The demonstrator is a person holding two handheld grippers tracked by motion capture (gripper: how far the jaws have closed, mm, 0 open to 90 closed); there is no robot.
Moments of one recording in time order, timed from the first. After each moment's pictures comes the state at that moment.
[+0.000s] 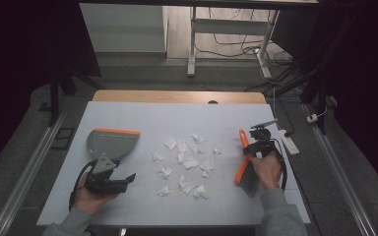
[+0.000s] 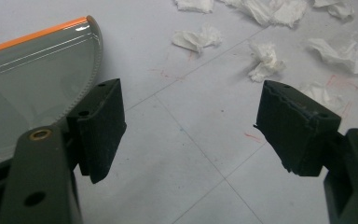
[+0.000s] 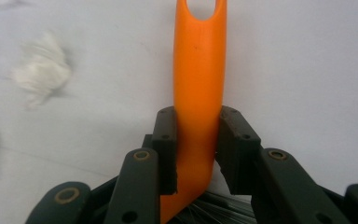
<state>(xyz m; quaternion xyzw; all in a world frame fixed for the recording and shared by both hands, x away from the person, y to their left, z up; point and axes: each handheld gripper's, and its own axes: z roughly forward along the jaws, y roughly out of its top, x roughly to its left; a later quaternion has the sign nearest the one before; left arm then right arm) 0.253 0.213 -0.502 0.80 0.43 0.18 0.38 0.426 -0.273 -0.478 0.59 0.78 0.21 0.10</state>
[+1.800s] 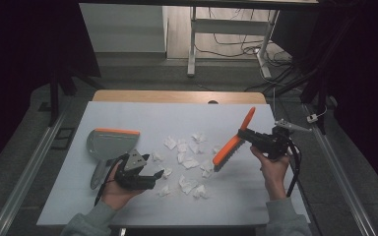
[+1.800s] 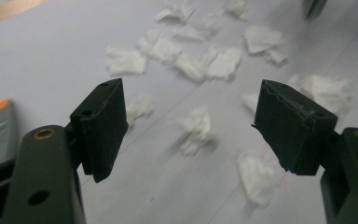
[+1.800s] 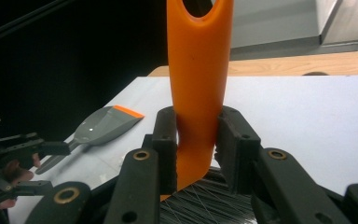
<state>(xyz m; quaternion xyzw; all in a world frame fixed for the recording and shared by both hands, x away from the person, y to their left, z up) 0.272 0.132 -0.481 0.82 0.35 0.19 0.41 0.377 -0.284 -0.425 0.42 0.69 0.59 0.06</state>
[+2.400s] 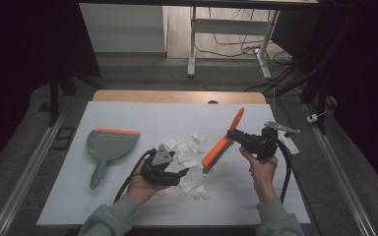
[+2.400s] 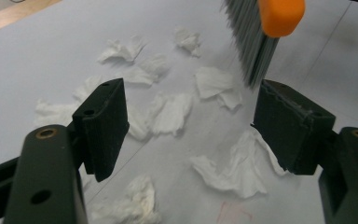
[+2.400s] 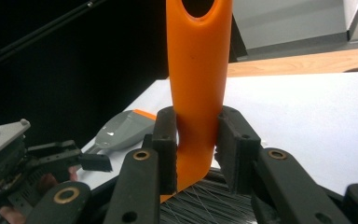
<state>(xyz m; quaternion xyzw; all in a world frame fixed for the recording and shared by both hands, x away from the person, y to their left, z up) 0.291 0.075 -0.475 0.83 0.32 0.16 0.43 0.374 -0.256 -0.431 0.41 0.67 0.61 0.03</state>
